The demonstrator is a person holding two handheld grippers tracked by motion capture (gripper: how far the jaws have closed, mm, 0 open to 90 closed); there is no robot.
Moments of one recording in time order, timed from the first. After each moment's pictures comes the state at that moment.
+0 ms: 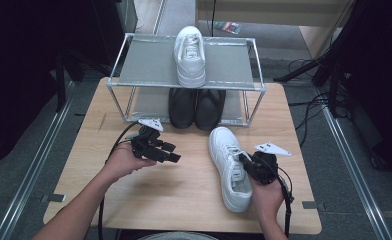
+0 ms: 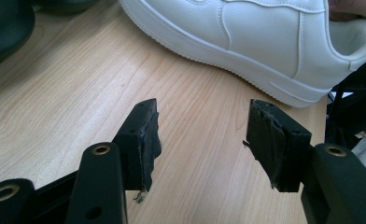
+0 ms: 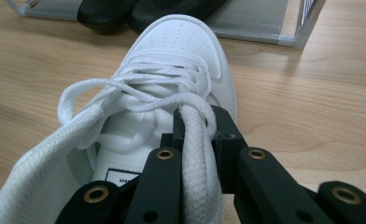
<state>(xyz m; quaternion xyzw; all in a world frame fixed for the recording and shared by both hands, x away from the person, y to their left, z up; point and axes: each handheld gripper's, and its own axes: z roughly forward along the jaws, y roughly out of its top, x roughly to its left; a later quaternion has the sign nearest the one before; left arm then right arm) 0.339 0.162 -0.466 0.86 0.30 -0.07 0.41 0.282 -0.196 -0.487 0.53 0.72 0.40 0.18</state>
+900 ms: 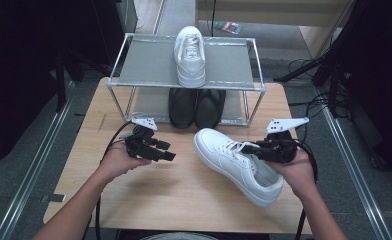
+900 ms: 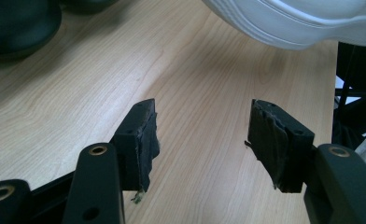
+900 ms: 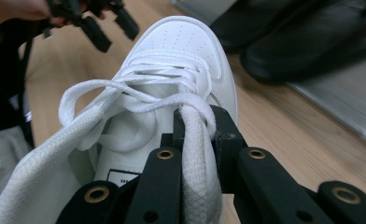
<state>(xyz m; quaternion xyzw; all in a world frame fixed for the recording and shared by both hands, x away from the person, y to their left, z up) 0.337 0.179 -0.466 0.86 0.30 -0.06 0.41 0.316 -0.225 -0.409 0.27 0.85 0.44 0.04</state>
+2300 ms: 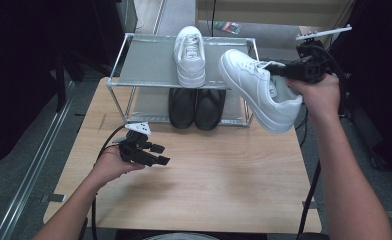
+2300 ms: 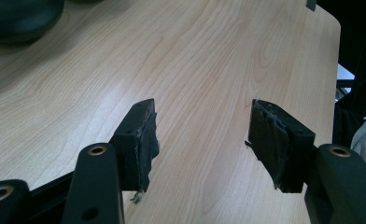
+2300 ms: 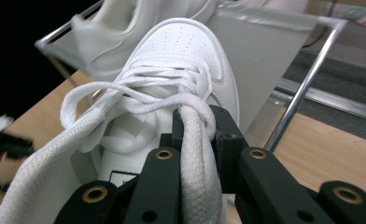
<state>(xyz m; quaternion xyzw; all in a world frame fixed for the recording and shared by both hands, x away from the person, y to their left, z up) 0.325 0.189 -0.467 0.86 0.29 -0.05 0.41 0.426 -0.247 -0.259 0.43 0.77 0.45 0.12</state>
